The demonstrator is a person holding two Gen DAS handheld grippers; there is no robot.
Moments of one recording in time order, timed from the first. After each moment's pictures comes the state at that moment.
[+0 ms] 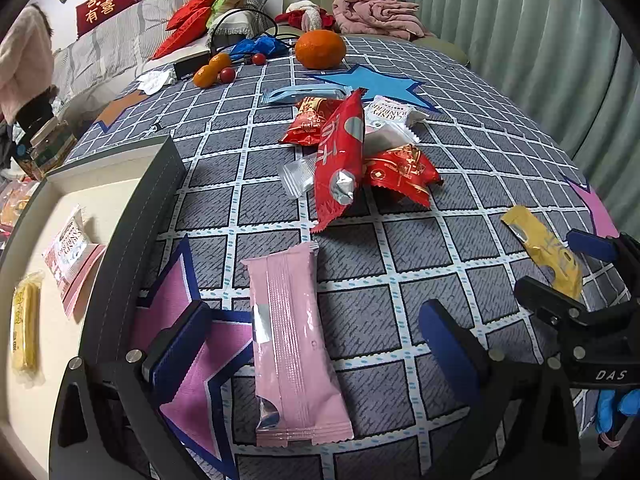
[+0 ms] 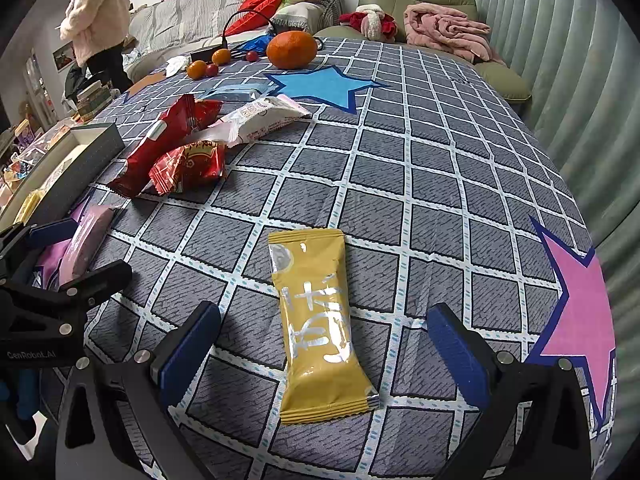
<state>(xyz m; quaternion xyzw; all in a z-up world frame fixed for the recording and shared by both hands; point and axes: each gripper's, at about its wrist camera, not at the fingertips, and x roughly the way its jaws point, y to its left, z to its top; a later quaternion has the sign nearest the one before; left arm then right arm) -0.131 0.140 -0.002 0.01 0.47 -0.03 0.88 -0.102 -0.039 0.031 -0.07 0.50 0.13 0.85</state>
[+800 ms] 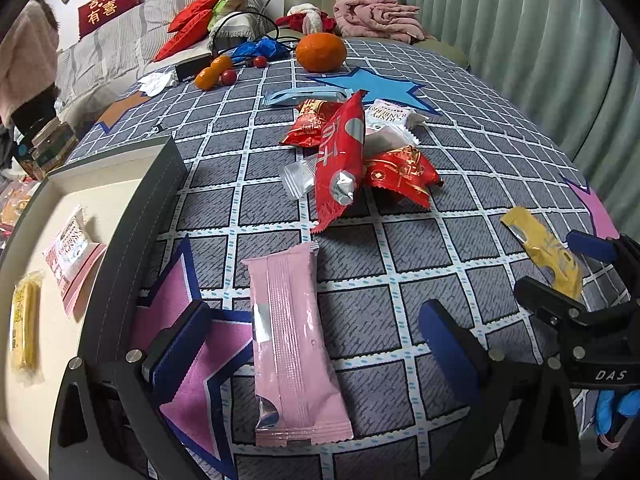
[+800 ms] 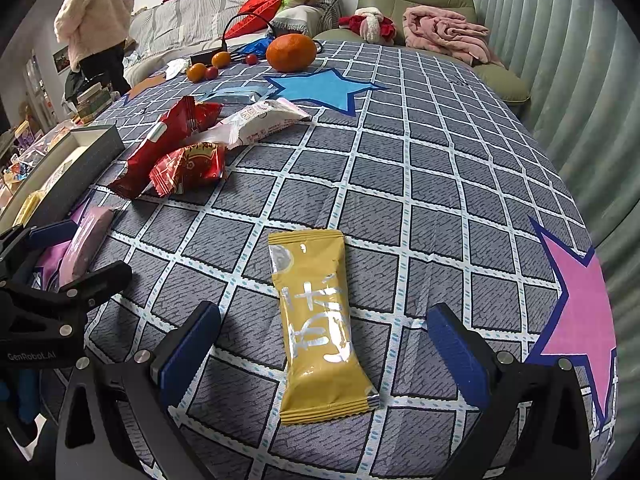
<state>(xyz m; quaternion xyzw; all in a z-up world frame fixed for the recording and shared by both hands) -0.134 0.140 -0.002 0.01 0.46 -0.03 0.89 -0.104 -0.040 0.031 -0.07 0.50 0.13 0.86</state>
